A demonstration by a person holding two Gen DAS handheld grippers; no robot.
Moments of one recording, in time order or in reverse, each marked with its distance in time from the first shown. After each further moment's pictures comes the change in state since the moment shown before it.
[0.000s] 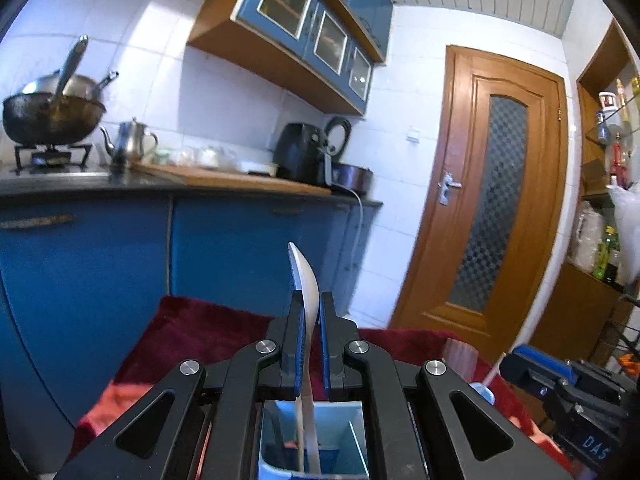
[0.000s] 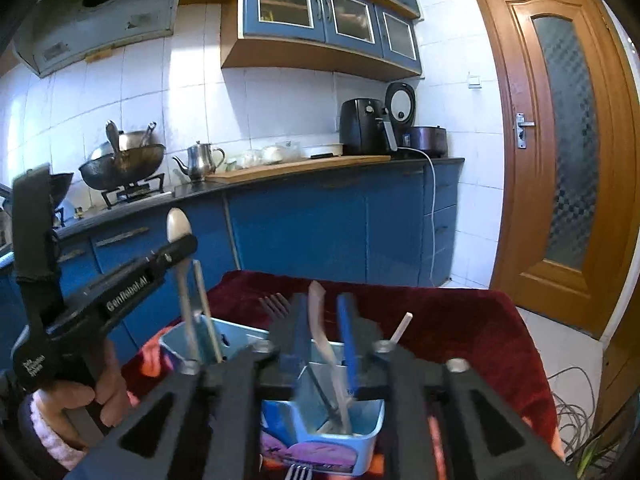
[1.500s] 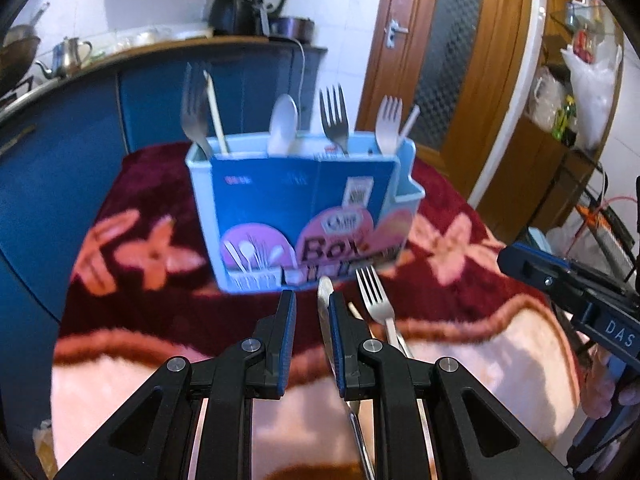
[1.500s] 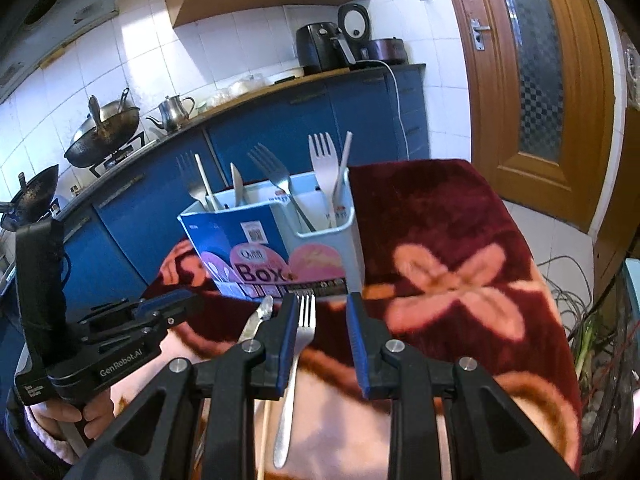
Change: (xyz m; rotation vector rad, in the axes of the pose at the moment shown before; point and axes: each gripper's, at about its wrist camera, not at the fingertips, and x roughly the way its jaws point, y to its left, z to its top) left arm -0.063 -0.034 -0.092 0.161 0.568 -0.128; right arm -0.074 -0.008 -0.075 0.205 0.314 -0.051
